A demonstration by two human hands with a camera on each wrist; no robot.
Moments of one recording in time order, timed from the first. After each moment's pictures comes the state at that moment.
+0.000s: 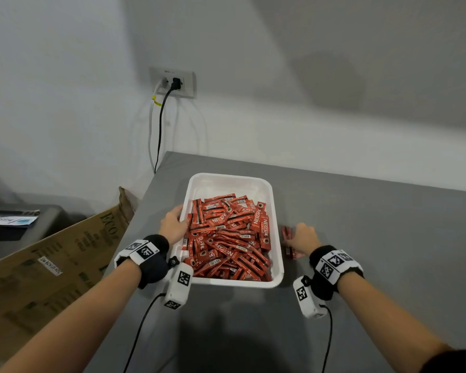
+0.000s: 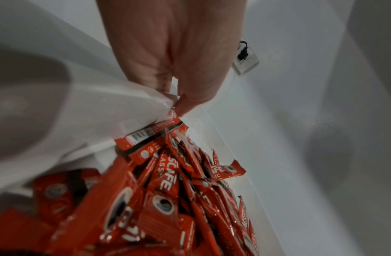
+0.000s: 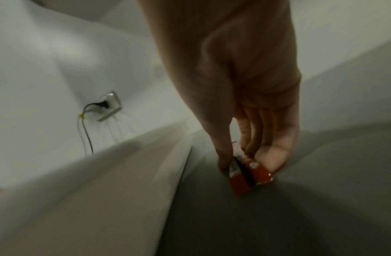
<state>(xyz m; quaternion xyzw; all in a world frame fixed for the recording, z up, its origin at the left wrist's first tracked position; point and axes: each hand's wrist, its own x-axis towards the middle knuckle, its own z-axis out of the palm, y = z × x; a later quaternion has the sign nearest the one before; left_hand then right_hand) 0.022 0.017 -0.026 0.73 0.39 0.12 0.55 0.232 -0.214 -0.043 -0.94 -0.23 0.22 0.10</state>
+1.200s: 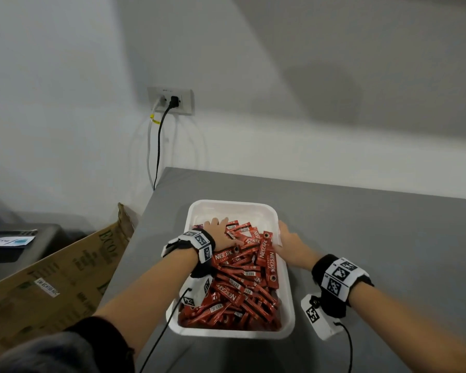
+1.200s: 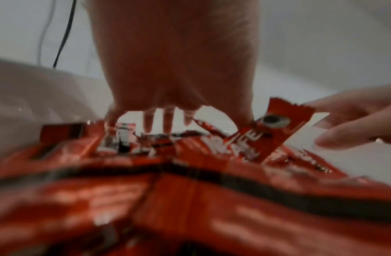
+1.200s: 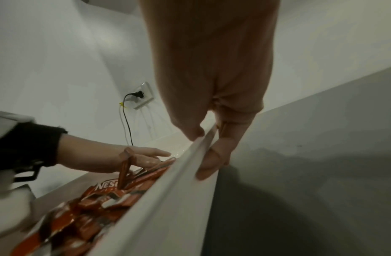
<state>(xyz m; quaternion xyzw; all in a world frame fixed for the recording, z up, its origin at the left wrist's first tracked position) 0.113 0.001 -0.033 0.92 0.27 -0.18 0.20 0.211 -0.189 -0.010 -0.85 -0.34 0.30 0.26</state>
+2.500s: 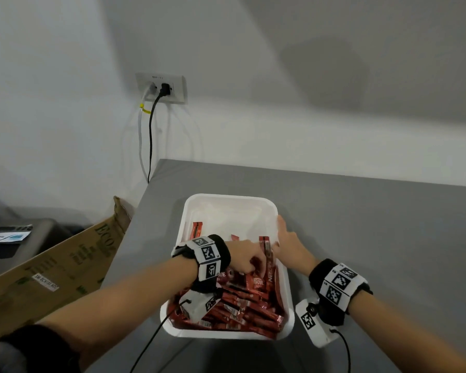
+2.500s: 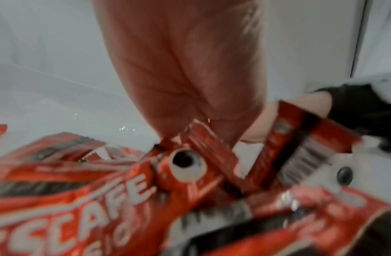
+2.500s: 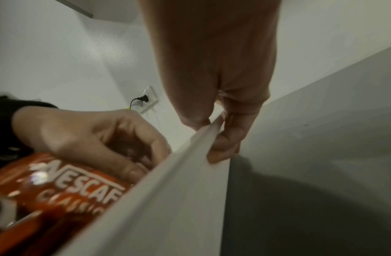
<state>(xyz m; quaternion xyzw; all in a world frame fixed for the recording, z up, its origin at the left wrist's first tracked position) 0.107 -0.059 -0.013 0.92 -0.06 -0.25 0.30 0.187 -0.191 -0.005 -0.87 -0.31 0.28 0.27</state>
